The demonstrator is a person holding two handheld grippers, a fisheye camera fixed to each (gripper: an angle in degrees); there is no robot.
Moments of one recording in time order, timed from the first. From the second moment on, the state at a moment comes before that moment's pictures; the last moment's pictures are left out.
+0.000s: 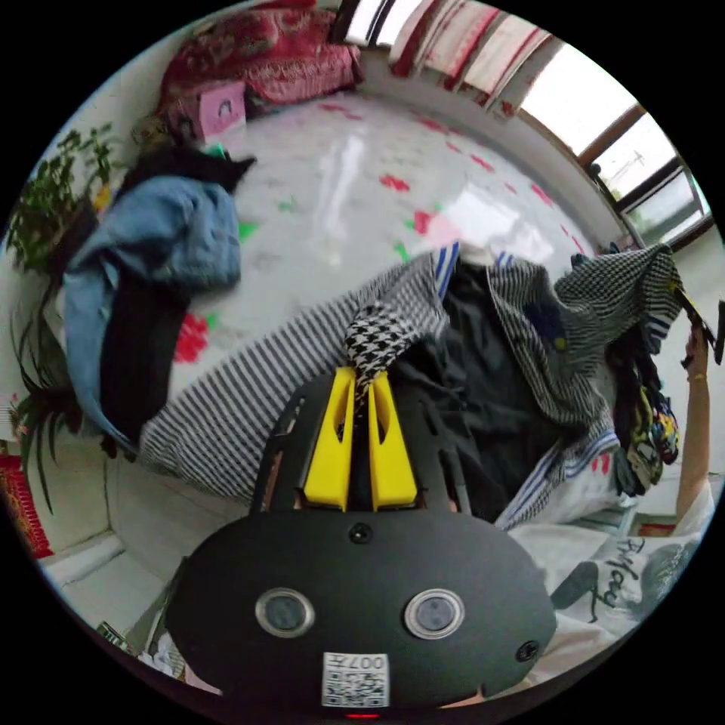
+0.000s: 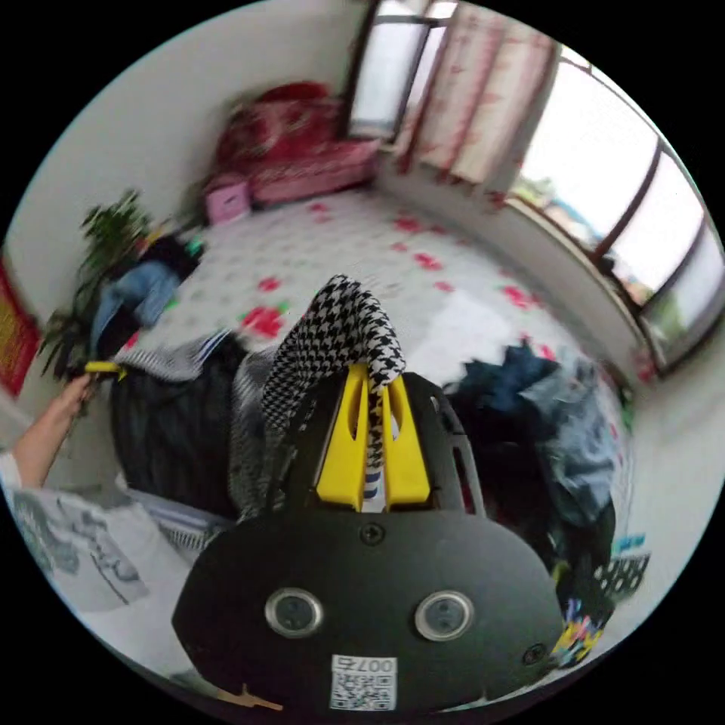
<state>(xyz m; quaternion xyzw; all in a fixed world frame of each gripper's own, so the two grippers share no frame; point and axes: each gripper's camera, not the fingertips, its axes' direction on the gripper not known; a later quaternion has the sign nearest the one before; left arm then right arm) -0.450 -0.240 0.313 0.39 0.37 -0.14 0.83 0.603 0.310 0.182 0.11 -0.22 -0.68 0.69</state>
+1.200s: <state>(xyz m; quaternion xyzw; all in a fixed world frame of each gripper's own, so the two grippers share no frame) -0.445 -0.226 0.411 0.33 0.59 -0.24 0.70 0.855 0.347 0.292 -0.22 -0.28 -0.55 0.75</state>
